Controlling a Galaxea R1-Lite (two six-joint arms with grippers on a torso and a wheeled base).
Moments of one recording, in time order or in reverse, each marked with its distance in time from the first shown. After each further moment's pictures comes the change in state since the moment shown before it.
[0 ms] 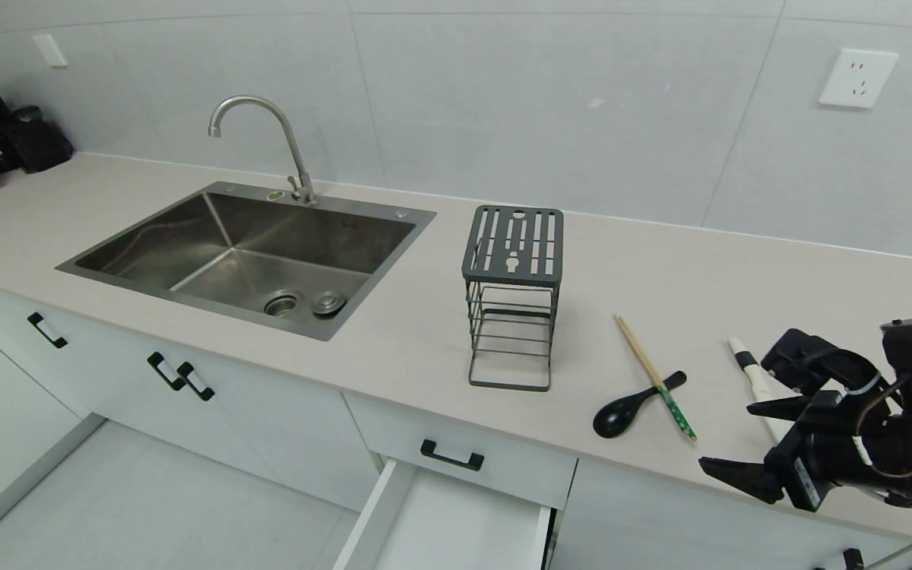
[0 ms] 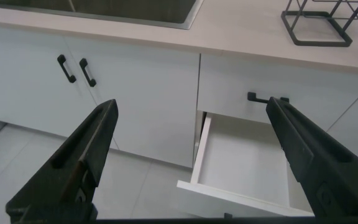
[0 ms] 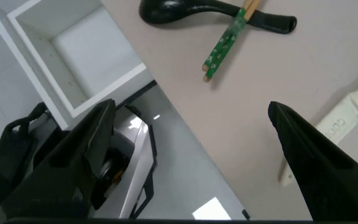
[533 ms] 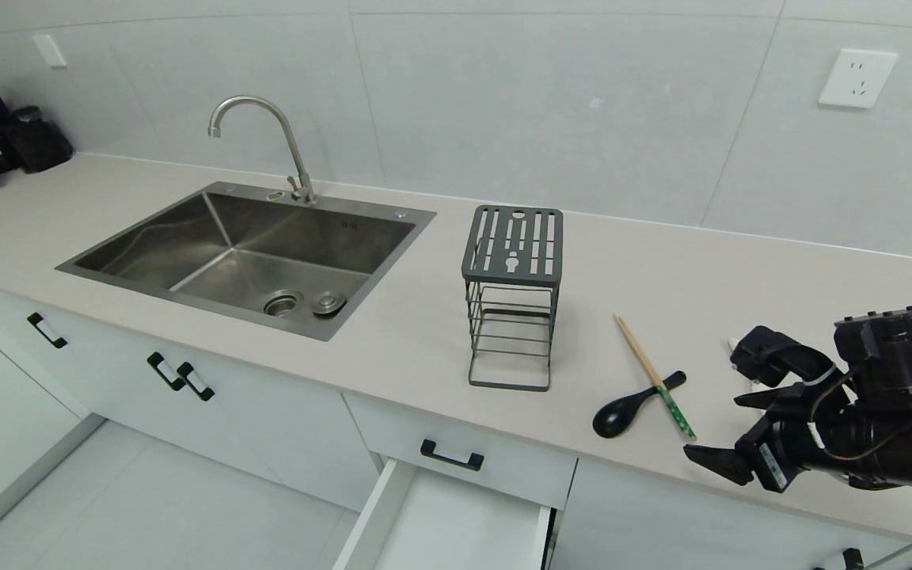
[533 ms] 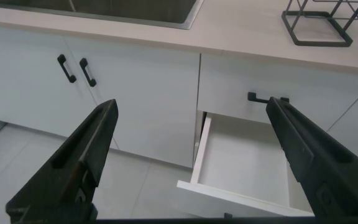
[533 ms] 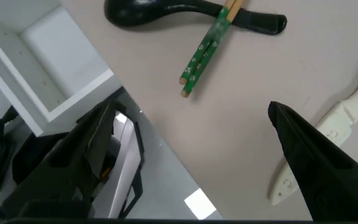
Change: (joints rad) left arm 0.000 0.000 0.000 0.000 0.000 0.000; right arm 0.021 0.109 -0.038 -0.060 -0.087 -0.004
